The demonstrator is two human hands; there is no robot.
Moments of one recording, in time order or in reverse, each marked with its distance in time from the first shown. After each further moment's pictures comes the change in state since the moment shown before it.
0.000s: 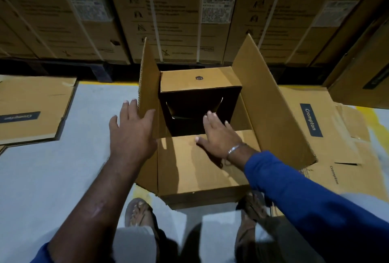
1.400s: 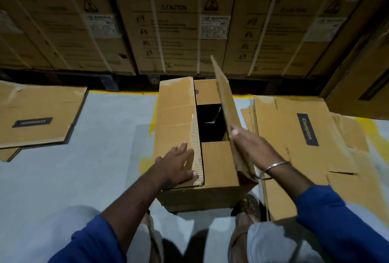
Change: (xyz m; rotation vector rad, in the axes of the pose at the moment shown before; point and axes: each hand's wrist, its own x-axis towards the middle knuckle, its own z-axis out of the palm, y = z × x) left_hand -0.024 0.064 0.084 -0.279 -0.540 0.333; right_hand -0.122 0.064 -0.063 0.770 0.150 0.071
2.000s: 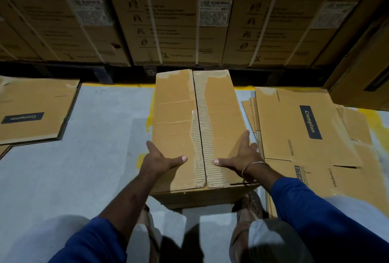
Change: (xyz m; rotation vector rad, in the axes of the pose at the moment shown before) left_hand 0.025 -0.042 0.019 -0.754 0.261 -0.561; right_hand 0.053 0.065 0.063 -0.304 -0.041 0.544
